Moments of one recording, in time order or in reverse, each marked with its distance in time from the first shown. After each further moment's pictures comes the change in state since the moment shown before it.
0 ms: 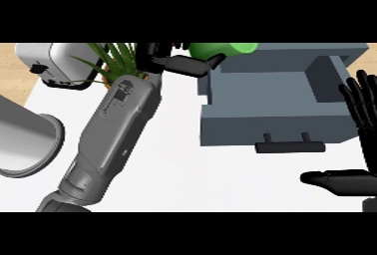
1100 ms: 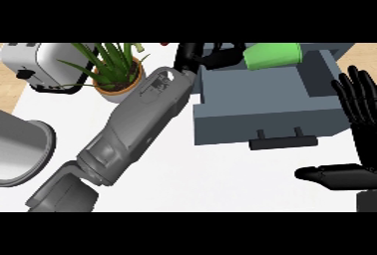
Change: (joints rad) left arm -0.252 -0.001 -0.369 0.404 0.350 0.227 0.008; right arm -0.036 0.004 0.014 0.037 0.009 0.012 -0.026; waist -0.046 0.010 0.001
